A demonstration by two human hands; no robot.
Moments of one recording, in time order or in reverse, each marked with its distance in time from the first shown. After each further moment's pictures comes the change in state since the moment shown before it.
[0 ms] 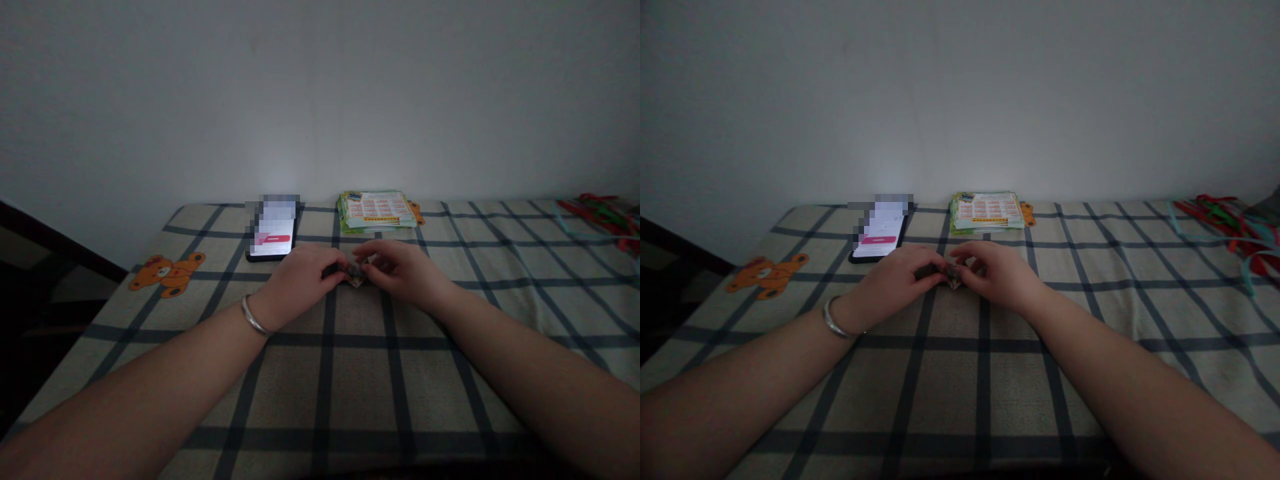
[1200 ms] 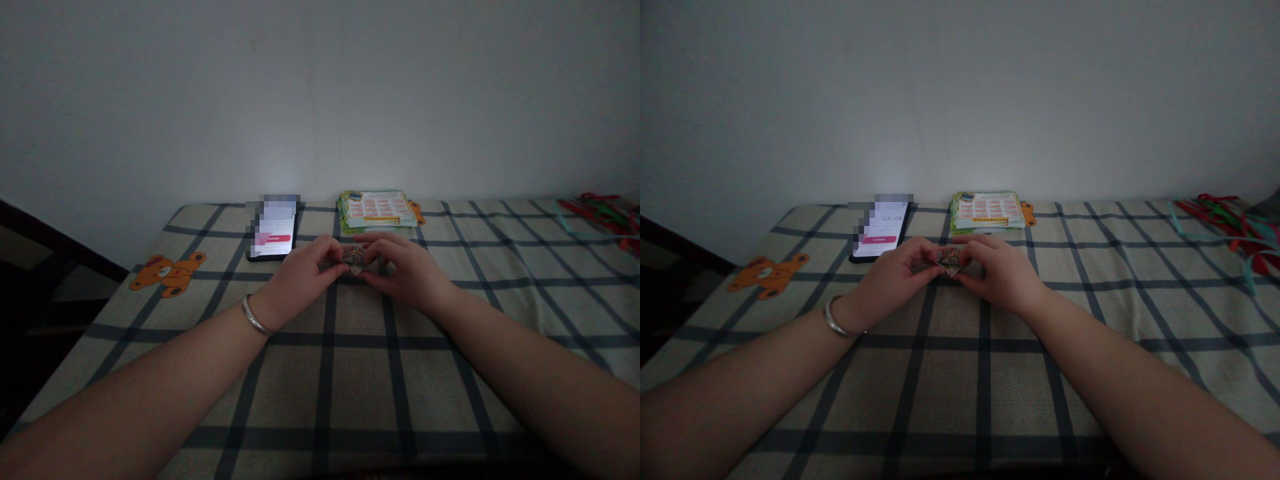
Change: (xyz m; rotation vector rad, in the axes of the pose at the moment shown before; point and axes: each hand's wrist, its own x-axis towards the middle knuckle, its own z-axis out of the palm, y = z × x) left_hand -0.001 -0.002 0.007 -0.306 0.145 -0.152; right_hand 0.000 0.000 -0.002 -0.245 0.115 -0.241
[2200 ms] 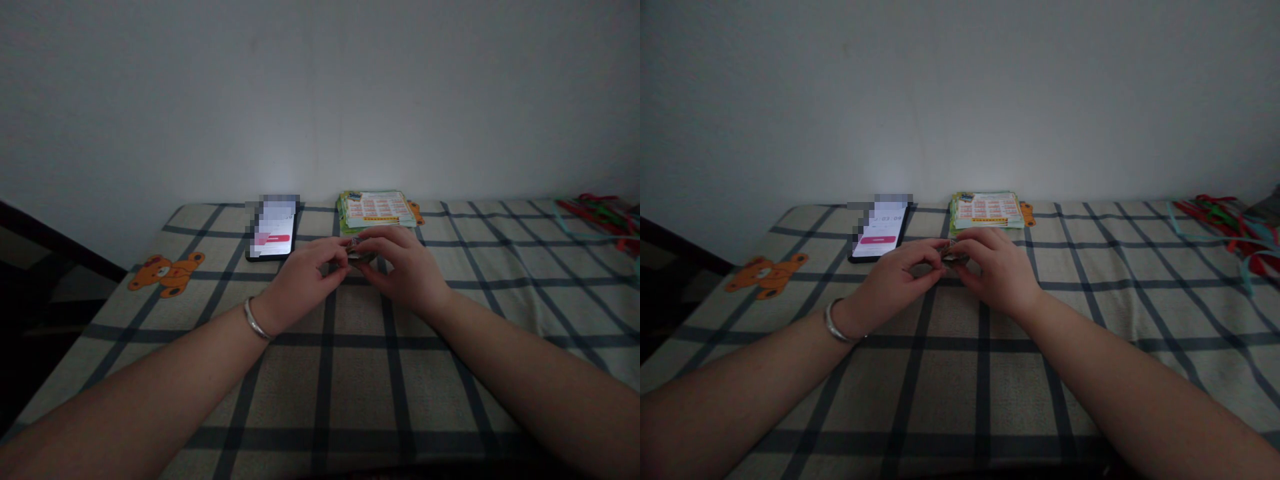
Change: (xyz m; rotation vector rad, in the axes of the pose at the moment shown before) left_hand -0.001 0.009 0.002 0.048 0.052 0.191; right_hand 0.003 -0.005 0.005 -0.191 0.182 -0.084
